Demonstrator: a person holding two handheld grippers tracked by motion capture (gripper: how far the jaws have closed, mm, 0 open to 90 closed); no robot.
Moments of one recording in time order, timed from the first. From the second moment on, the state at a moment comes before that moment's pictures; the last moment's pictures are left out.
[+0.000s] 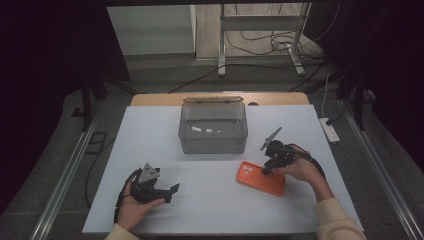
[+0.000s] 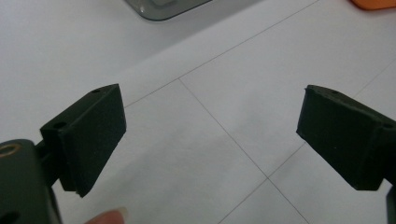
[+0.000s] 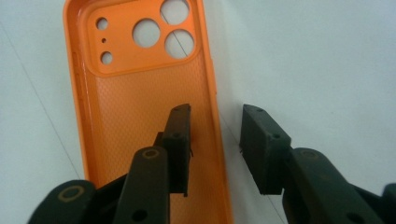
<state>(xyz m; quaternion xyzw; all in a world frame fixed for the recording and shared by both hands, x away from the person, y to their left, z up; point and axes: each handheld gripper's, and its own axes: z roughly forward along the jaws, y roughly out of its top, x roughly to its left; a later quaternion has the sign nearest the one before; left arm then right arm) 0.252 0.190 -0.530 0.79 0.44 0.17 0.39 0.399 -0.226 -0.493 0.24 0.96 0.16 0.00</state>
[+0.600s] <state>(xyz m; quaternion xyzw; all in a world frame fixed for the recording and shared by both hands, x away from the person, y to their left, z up) 0.252 0.190 -0.530 0.80 0.43 0.17 0.39 0.401 -0.224 -0.492 0.22 0.96 0.16 0.00</state>
